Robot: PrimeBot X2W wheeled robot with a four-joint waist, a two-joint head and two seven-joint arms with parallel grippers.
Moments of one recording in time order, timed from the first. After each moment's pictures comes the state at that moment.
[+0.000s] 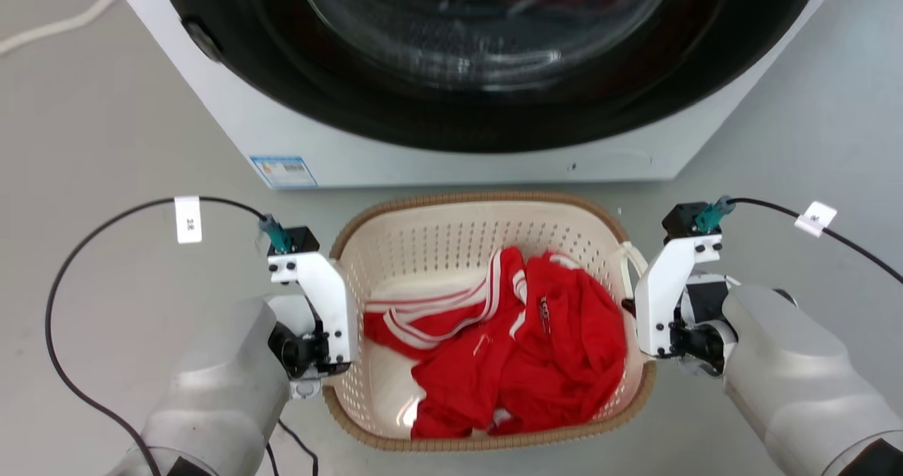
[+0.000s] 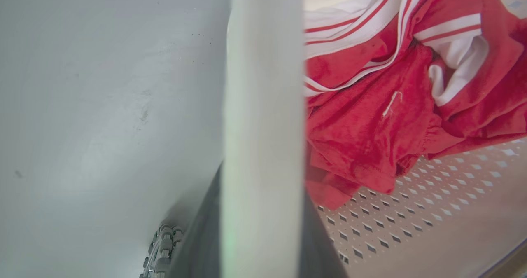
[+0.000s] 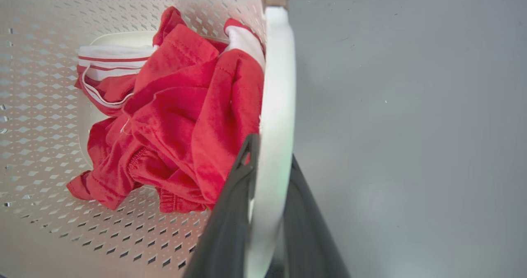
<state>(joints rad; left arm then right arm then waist) -0.83 0.18 -0.75 1.16 -1.01 -0.12 0.53 -0.83 -0.19 0.82 1.13 0.92 0.13 0.35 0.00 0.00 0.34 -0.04</state>
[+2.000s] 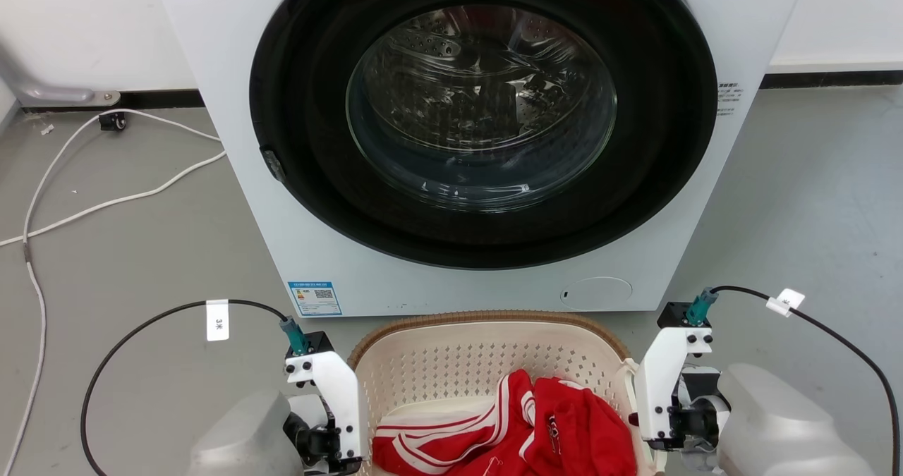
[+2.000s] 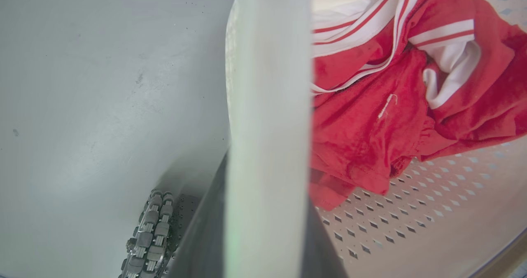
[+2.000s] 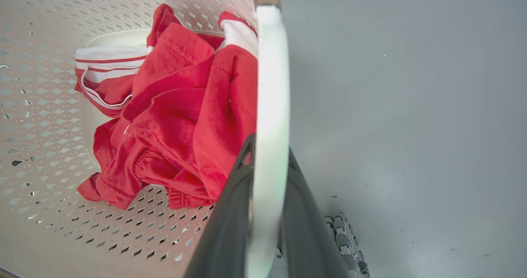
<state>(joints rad) -0.67 0.14 -0.84 1.23 -1.14 -0.12 0.61 -0.70 -0.14 0.88 1.25 1.05 0.13 0.51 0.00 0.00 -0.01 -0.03</state>
